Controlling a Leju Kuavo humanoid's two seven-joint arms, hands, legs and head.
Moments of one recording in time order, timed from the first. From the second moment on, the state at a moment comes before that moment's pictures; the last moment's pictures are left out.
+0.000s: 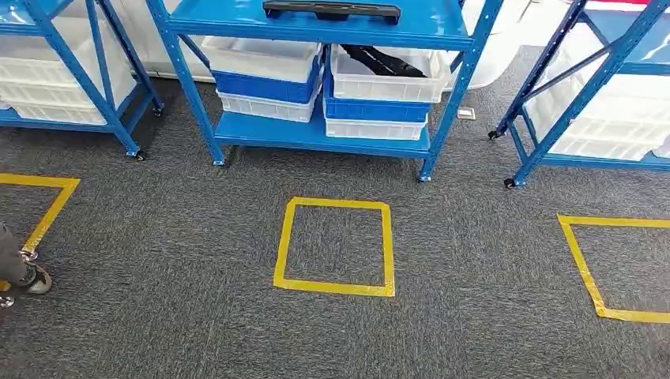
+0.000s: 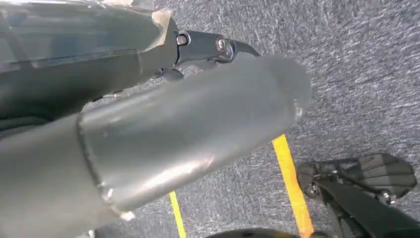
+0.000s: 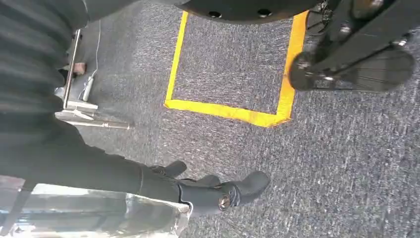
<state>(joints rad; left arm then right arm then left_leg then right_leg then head) -0.08 -0.12 0.56 -0.19 -0.90 0.02 0.14 -0.09 0.10 -1.14 -0.19 1.36 0.02 0.07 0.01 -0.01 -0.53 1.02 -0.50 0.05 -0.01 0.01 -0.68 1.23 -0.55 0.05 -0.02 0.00</state>
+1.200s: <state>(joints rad) -0.08 -0.12 0.56 -0.19 -0.90 0.02 0.14 -0.09 0.09 -1.14 -0.19 1.36 0.02 0.07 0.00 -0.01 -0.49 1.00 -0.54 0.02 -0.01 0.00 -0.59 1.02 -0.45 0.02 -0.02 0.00</state>
